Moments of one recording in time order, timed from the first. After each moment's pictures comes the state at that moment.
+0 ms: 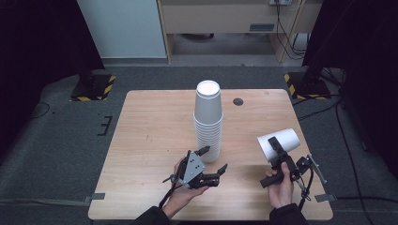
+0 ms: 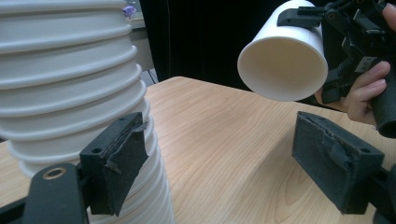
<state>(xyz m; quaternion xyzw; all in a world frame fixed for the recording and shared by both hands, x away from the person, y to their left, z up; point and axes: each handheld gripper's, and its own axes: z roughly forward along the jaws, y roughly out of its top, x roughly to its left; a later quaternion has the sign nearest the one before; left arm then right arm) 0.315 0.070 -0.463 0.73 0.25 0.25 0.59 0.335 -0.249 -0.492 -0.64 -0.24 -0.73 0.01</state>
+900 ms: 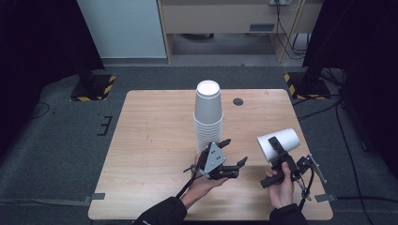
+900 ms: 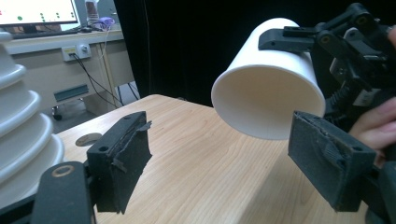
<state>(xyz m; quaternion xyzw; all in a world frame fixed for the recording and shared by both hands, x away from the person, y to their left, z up) 0.344 0.014 -0.458 0.72 0.22 0.23 0.62 0.335 -0.249 -0.490 -0.64 -0.24 -0.73 0.03</state>
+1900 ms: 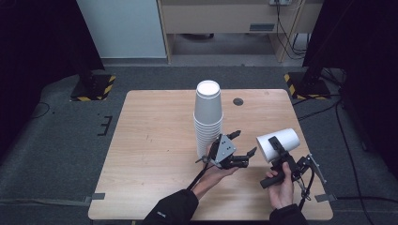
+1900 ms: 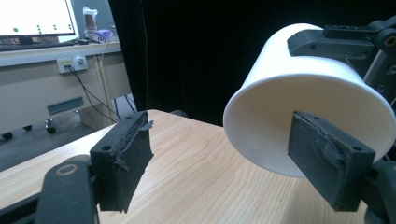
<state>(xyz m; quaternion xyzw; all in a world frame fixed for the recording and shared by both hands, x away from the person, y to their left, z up) 0.376 -0.017 -0.466 0.70 0.21 0.23 0.64 0.333 -0.248 -0.487 -0.64 -0.23 -0.73 0.05</state>
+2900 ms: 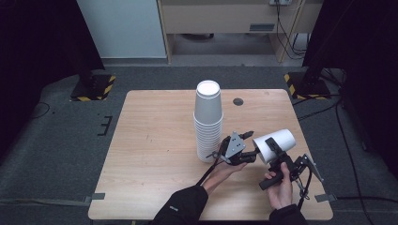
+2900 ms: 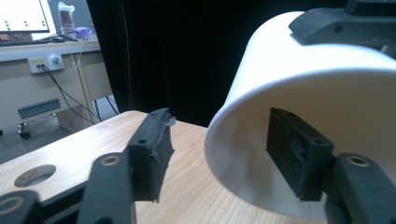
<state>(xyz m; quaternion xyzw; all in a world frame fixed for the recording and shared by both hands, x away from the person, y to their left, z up) 0.398 -0.047 -0.481 0.71 0.19 0.21 0.65 0.335 -0.245 -0.491 -0.65 -0.24 -0.72 0.08</state>
